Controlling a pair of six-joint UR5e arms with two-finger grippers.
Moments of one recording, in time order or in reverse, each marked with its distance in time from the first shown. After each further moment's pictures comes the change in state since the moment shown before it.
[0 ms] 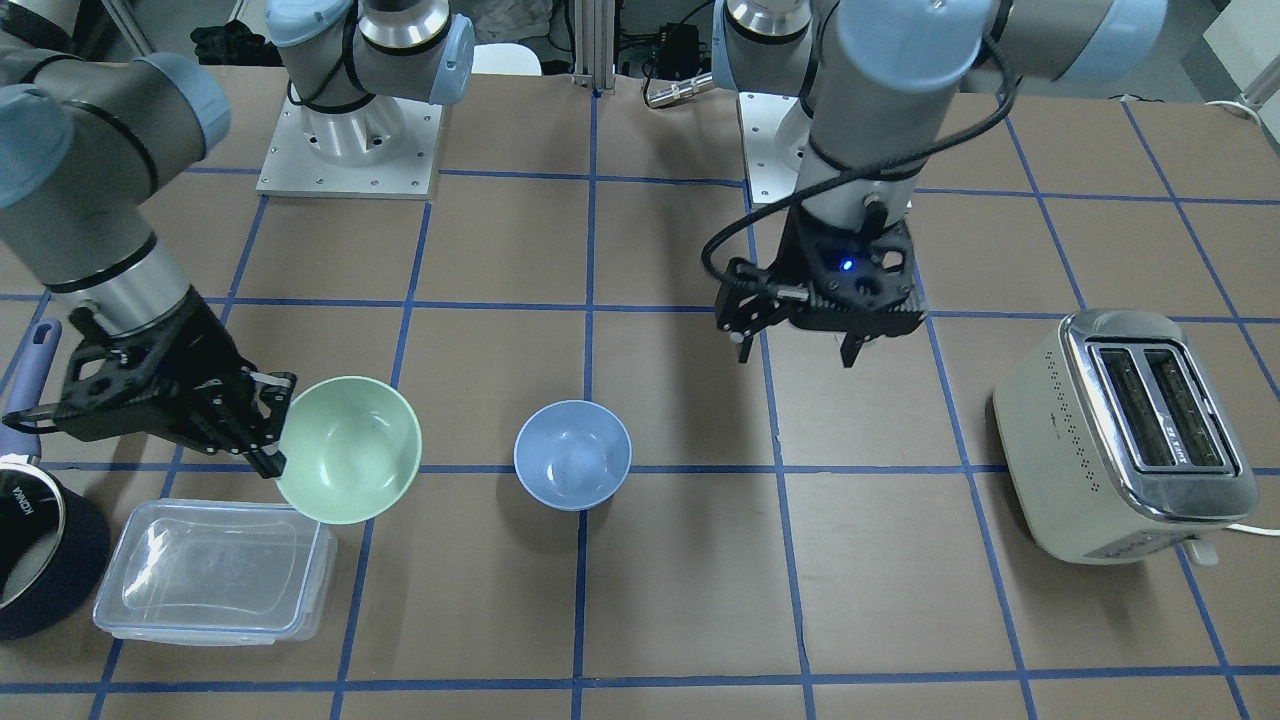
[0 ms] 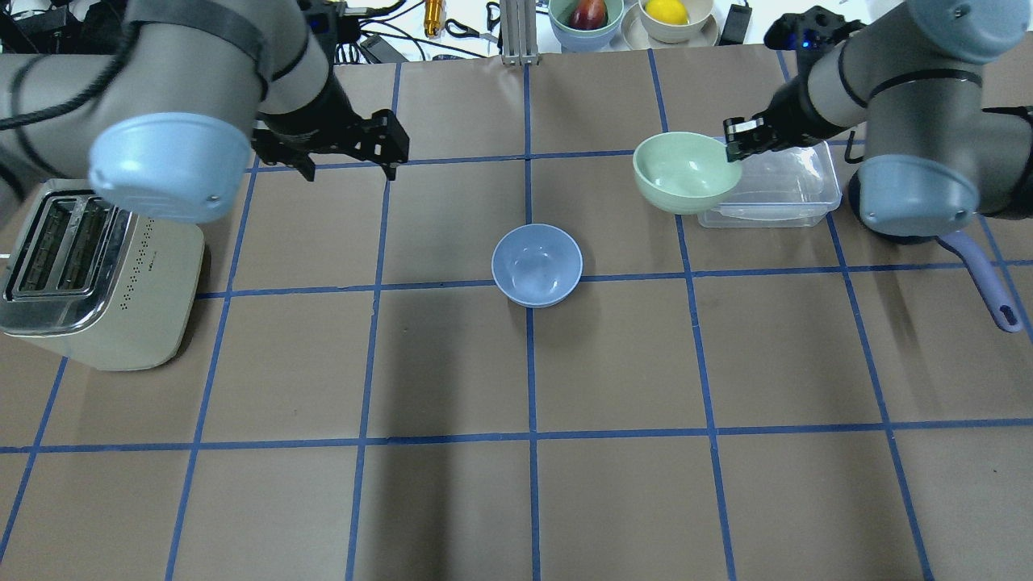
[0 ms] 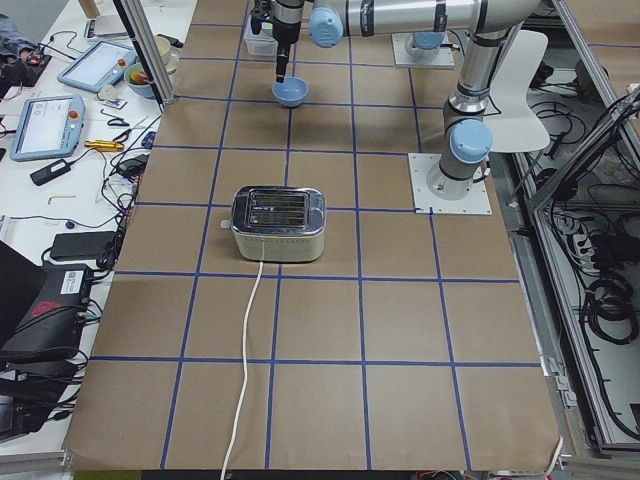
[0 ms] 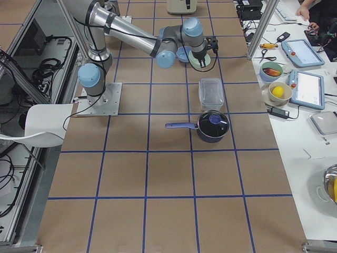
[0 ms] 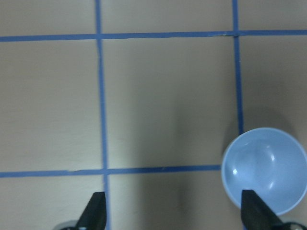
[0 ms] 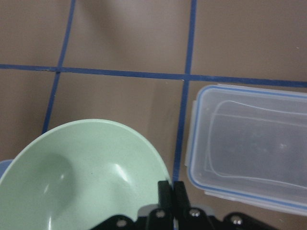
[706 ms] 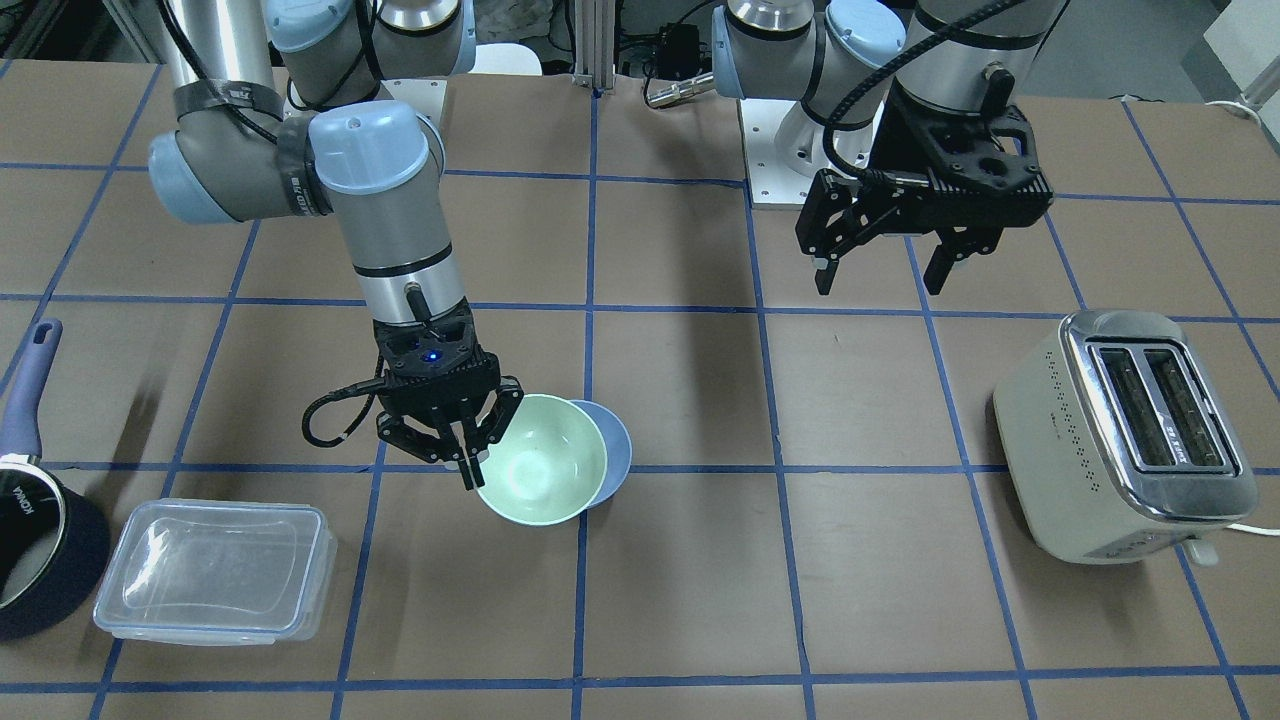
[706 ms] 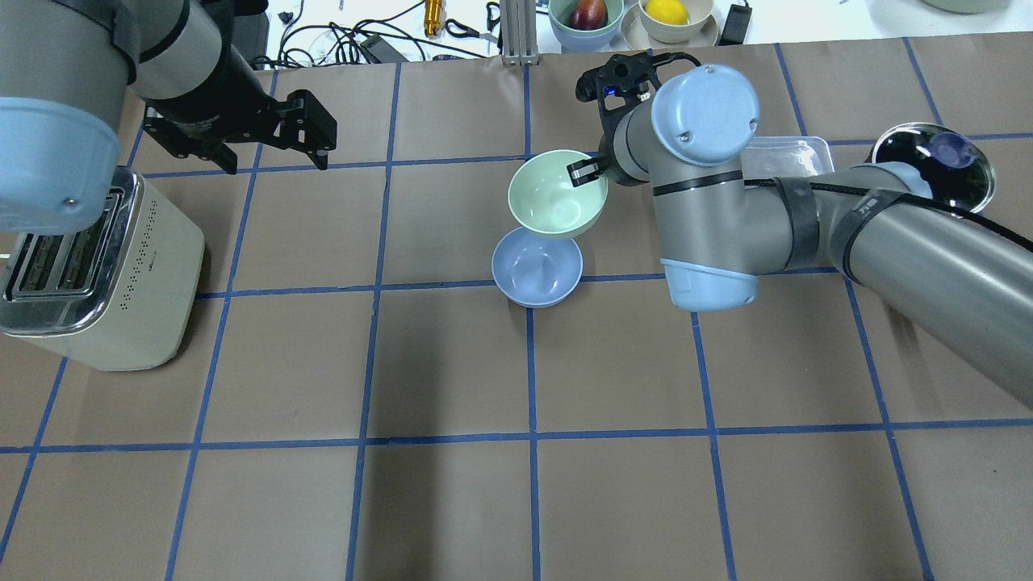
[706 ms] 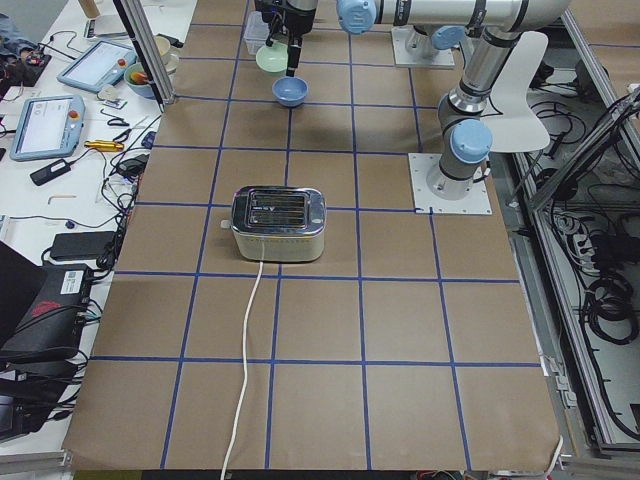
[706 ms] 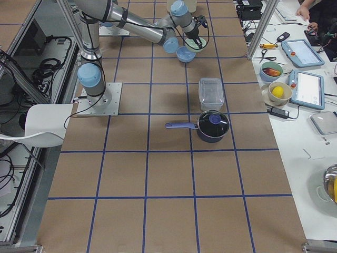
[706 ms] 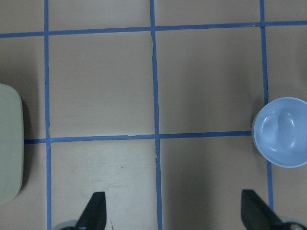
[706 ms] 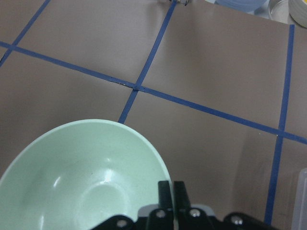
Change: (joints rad) left arm 0.081 0.097 -0.007 -0.053 0.002 0.013; right arm 0.326 0.108 0.062 -0.382 -0.231 0.075
